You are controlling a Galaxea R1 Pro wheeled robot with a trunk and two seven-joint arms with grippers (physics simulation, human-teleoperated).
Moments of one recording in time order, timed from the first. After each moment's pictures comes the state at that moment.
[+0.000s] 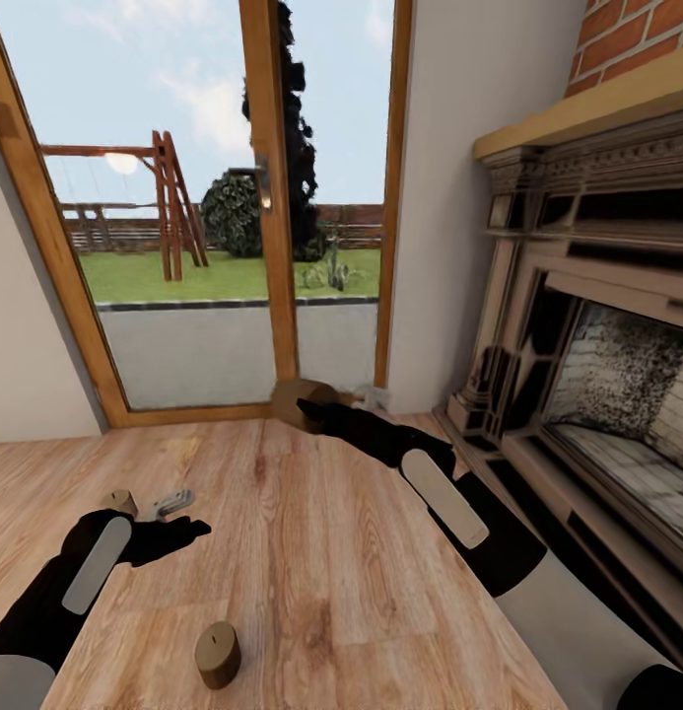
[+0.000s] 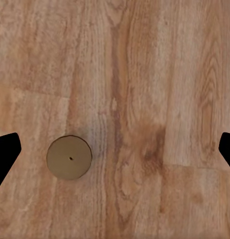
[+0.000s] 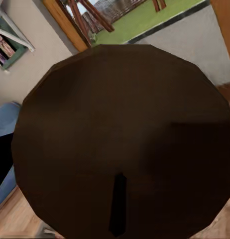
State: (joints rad) left arm -0.50 0.27 -0.01 -1.12 0.73 0.96 0.21; right arm -0.80 -0.02 0.61 -1.33 -1.06 0.43 -0.13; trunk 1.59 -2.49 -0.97
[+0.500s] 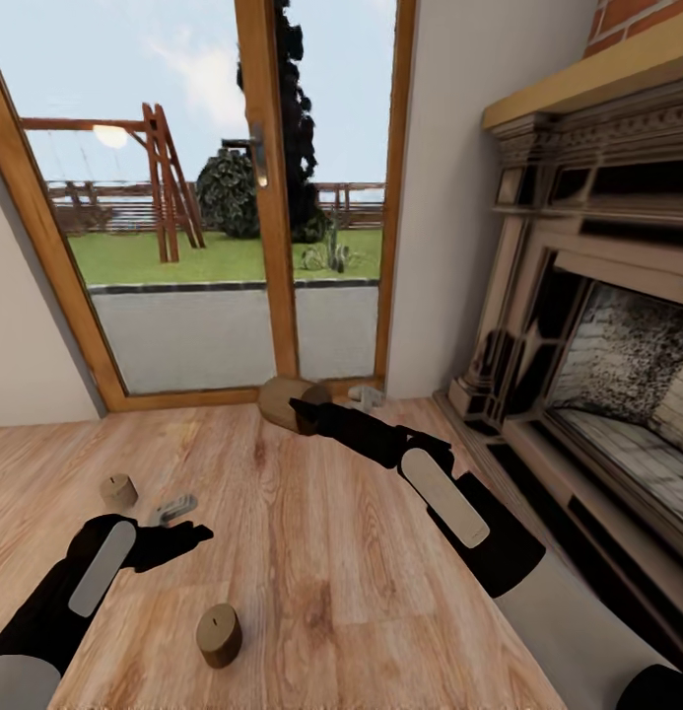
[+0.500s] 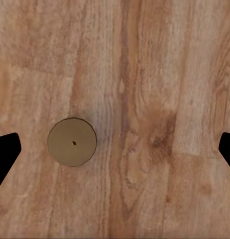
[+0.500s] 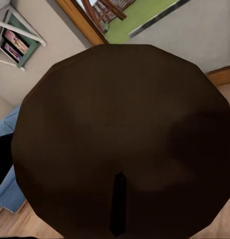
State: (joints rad) left arm -0.50 0.25 -0.01 -1.09 0.73 0.95 0.21; right arm -0.80 -0.02 0.62 -1.33 -1.13 0.43 -0.09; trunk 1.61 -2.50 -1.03
